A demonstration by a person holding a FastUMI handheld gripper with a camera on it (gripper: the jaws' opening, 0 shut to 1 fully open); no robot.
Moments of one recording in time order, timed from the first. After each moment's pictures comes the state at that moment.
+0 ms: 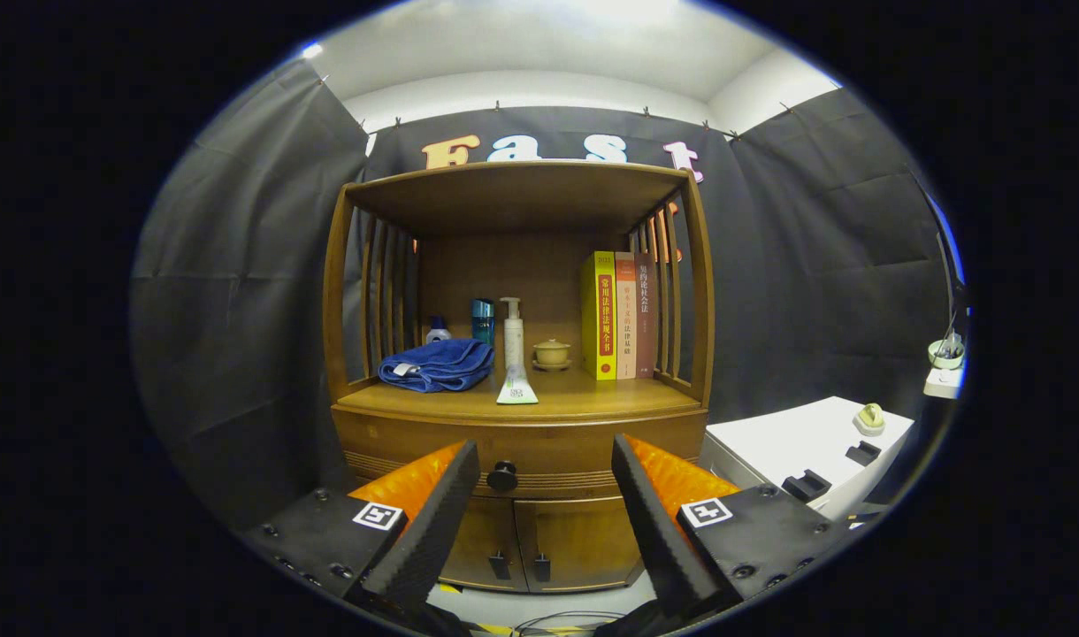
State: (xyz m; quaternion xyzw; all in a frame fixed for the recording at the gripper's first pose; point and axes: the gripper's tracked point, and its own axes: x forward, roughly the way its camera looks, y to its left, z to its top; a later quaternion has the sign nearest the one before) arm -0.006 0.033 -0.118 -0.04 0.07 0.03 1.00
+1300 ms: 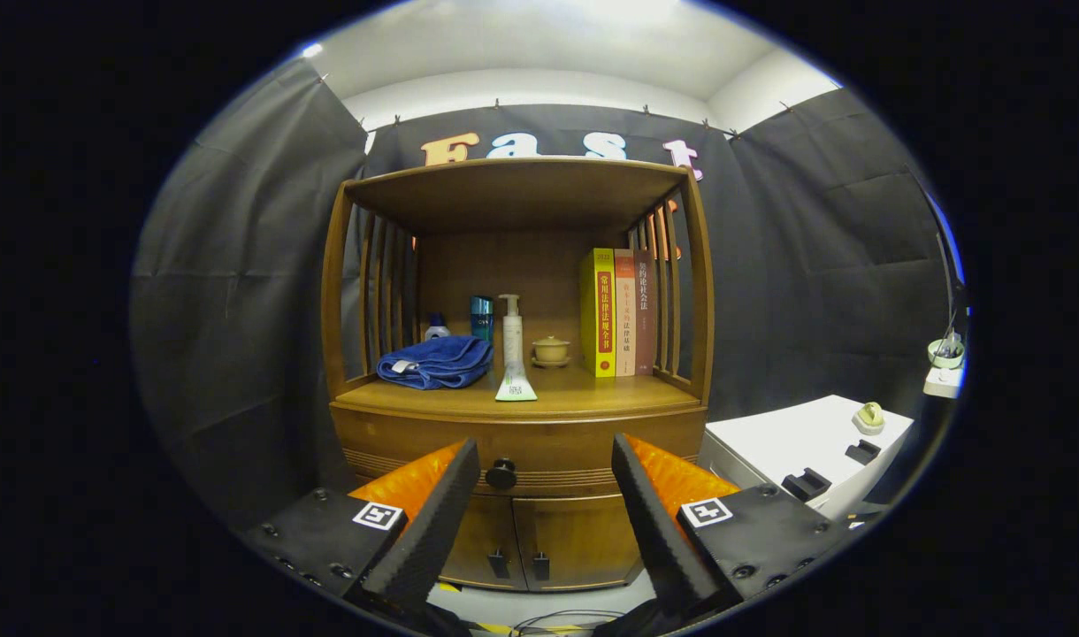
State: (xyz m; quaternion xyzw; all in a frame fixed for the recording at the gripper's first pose) arm 0.005 0.029 -0.129 -0.04 0.07 0.03 1.00
